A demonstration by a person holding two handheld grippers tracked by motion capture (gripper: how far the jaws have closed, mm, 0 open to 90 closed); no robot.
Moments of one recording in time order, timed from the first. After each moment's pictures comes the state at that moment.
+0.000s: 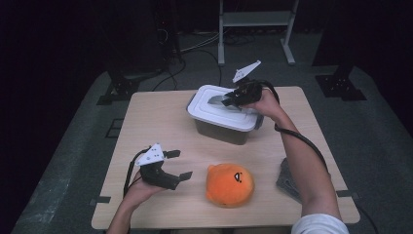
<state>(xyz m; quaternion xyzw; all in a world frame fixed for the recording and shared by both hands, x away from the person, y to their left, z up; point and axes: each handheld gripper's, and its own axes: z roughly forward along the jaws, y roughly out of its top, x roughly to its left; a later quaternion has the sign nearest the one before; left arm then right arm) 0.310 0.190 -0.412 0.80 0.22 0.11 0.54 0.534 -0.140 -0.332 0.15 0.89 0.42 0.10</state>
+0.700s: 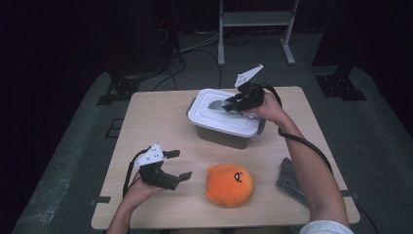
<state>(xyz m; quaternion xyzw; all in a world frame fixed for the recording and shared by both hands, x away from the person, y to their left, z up) 0.309 0.191 -0.411 0.80 0.22 0.11 0.54 0.514 -0.144 -0.331 0.13 0.89 0.42 0.08</state>
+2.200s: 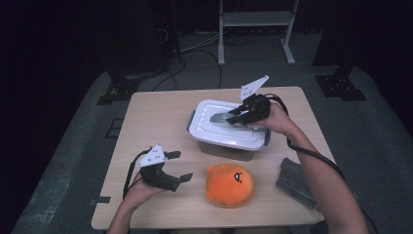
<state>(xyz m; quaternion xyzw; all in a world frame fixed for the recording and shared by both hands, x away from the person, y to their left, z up) 0.307 0.188 -0.412 0.81 0.22 0.11 0.53 0.468 -0.152 -0.331 0.10 0.90 0.42 0.06</state>
